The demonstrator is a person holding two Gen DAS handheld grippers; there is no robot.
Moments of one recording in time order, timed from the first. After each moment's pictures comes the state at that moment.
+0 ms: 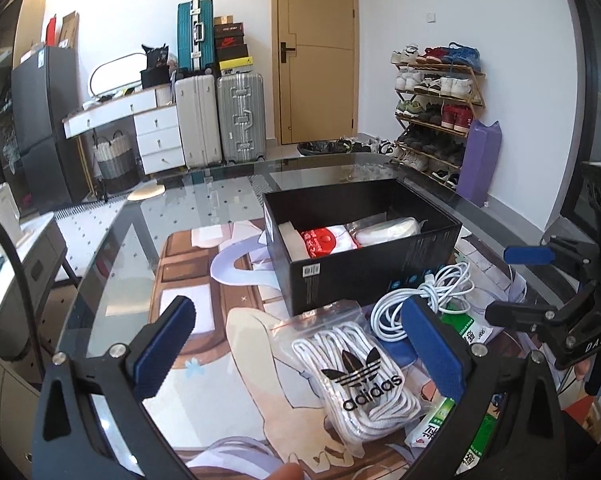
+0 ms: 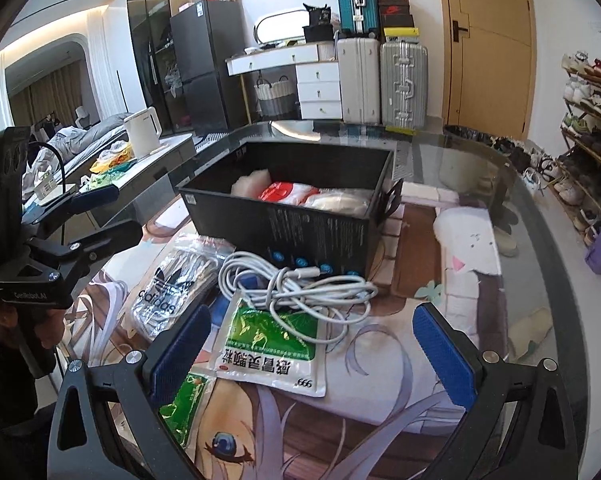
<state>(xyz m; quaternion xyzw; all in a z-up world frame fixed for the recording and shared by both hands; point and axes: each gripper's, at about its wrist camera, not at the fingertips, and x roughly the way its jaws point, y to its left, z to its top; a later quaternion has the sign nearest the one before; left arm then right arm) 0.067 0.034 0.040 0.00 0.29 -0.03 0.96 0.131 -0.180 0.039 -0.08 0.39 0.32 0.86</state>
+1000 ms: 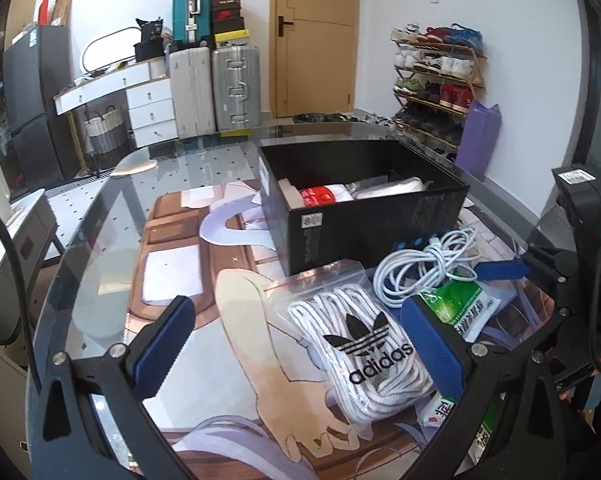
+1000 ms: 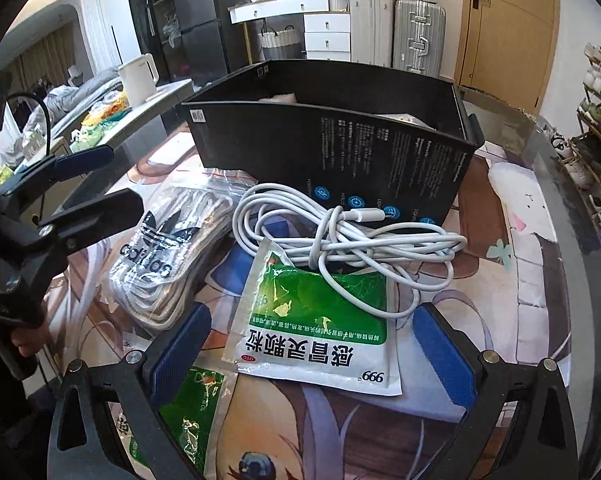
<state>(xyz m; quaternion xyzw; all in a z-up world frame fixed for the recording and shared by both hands) 0.070 0.038 0.014 0.00 0.34 -0.05 0.94 0.133 -0.118 -0.015 -0.13 0.46 0.31 0.82</state>
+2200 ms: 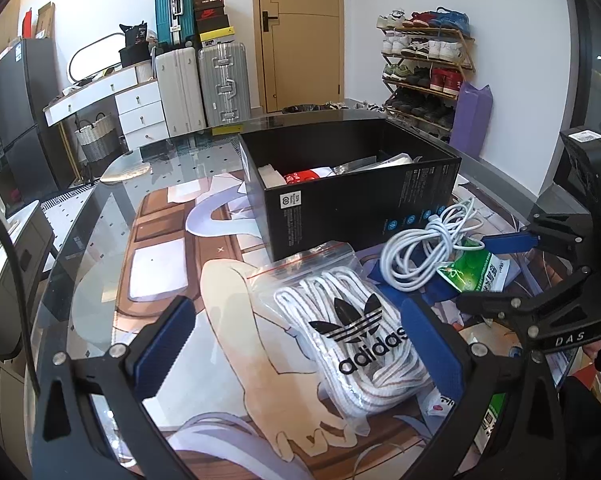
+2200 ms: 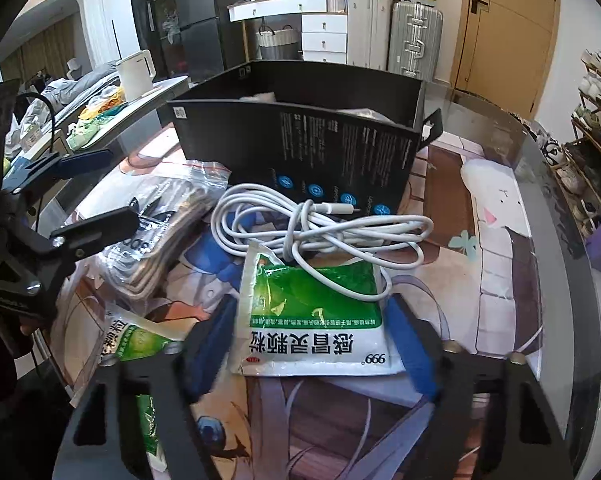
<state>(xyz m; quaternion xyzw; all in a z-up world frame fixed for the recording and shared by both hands) 0.069 0.025 0.003 0.03 0.35 -0.05 0.94 0.132 -0.145 -0.015 -0.14 0.45 0.31 0.83</state>
